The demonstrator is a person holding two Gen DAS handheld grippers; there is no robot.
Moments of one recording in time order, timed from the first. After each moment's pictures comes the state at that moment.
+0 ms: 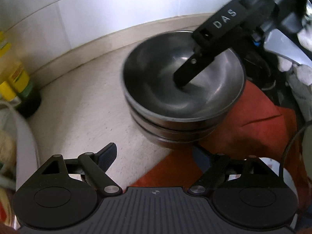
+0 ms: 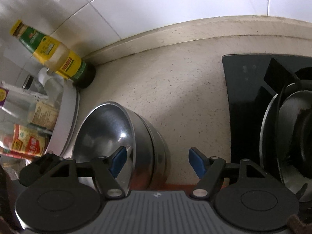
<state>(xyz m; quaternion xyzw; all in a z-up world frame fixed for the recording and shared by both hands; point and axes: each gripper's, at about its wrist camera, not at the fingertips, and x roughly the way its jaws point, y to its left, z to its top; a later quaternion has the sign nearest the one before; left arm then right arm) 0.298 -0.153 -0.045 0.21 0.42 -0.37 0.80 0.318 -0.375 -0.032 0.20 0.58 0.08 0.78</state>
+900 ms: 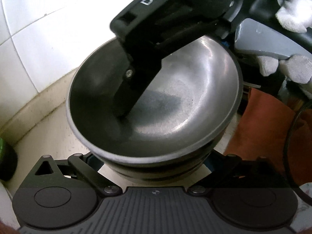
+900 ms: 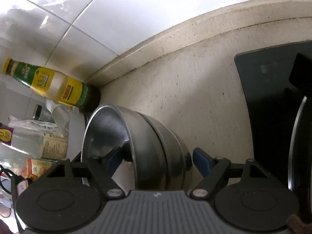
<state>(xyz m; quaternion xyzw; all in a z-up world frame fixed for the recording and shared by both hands) 0.327 -0.209 -0.082 0.25 0.33 -0.43 0.80 0.356 -0.388 -0.063 0.29 0.56 0.11 0.77</state>
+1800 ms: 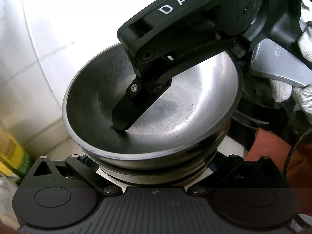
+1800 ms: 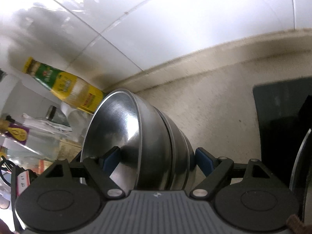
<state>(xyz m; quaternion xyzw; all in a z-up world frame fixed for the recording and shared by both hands) 0.321 -0.198 -0.024 0.22 0.29 -0.39 0.85 0.359 -0.380 -0.022 0.27 0.51 0.15 0.80</state>
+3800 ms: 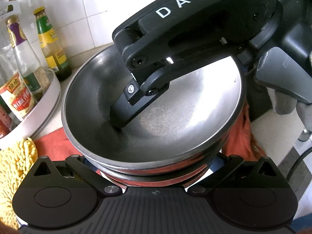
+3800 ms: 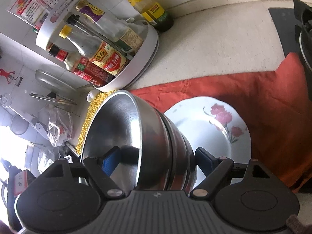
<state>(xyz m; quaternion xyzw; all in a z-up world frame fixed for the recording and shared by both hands) 0.088 -0.147 -0.022 0.17 0.37 -0.25 0.88 0.136 -0.309 0.001 0.23 0.55 0.25 0.77</state>
